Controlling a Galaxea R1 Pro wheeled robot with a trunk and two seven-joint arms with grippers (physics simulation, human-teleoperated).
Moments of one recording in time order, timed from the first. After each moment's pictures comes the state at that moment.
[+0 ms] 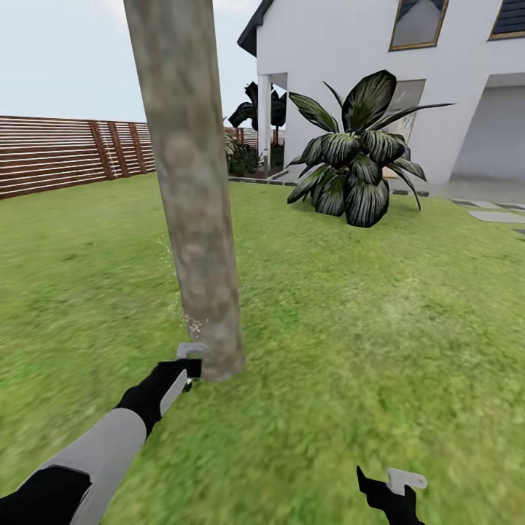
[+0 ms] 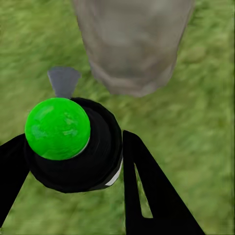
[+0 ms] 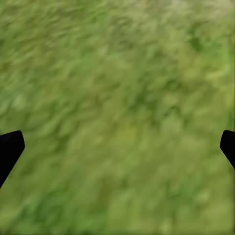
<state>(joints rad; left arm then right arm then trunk) -0.83 -0.01 -0.18 -0.50 0.22 0.40 0.19 -0.34 0.00 -0.52 -0.40 0.25 -0.33 0.17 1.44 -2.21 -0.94</state>
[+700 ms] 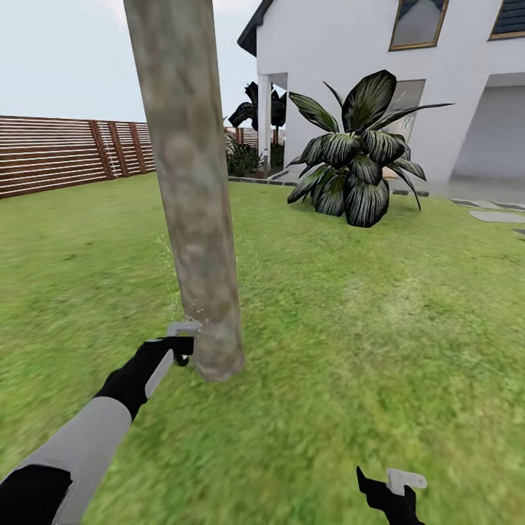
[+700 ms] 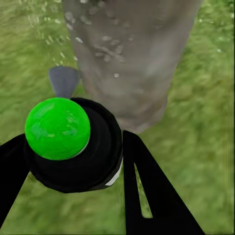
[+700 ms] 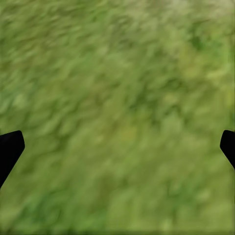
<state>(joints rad) -0.86 0.07 -0.18 -0.66 0.21 0.46 0.10 -0.34 0.00 -0.52 -0.40 0.25 -0.33 0.17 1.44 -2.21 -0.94</state>
